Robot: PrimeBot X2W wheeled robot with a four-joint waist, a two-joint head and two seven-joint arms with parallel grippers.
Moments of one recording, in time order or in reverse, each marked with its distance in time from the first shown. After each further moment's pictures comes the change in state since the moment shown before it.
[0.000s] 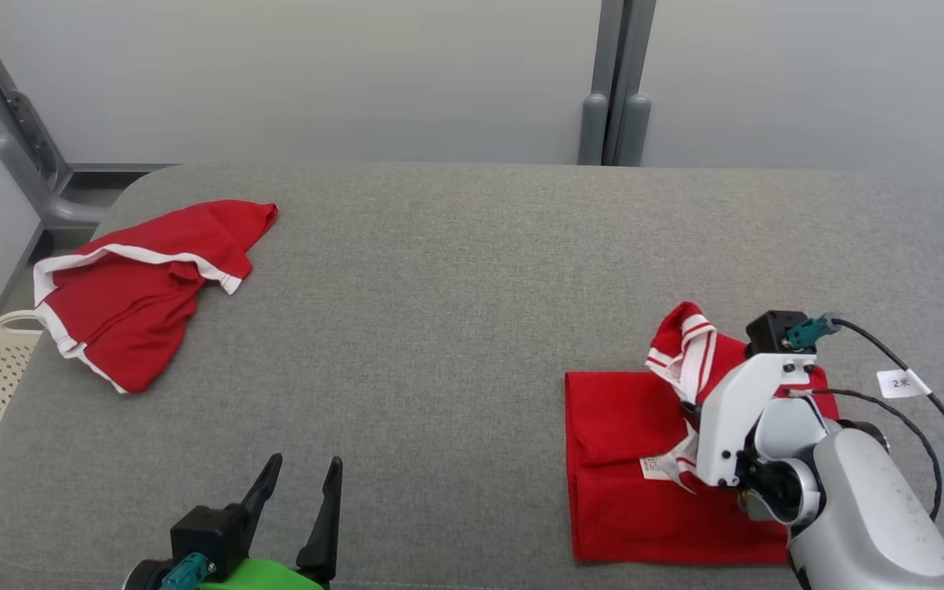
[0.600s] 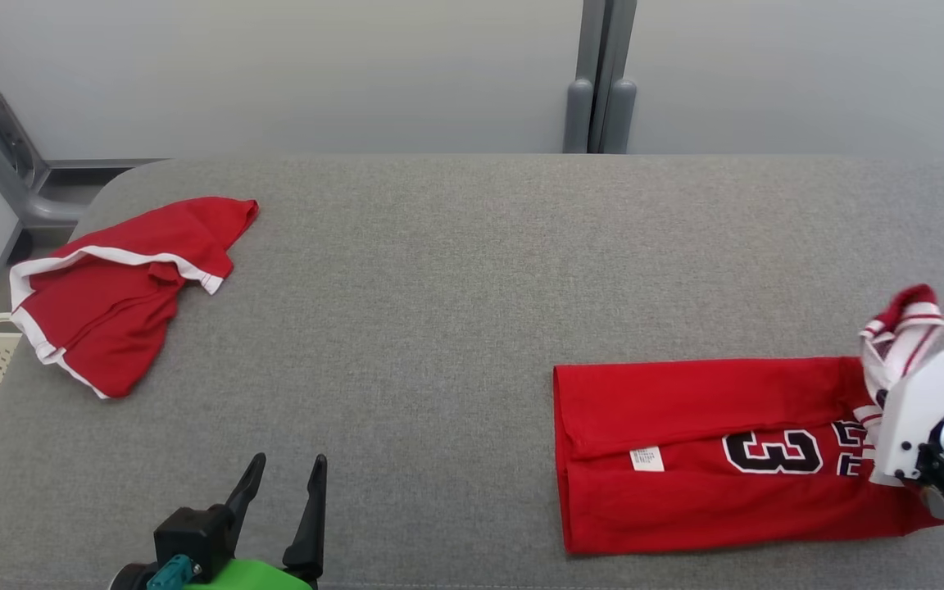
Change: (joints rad) left arm 0.017 0.010 0.029 -0.026 0.000 0.015 0.005; right arm 0.093 -0.184 -0.278 -0.128 -0.106 0.000 0.067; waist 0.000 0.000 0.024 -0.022
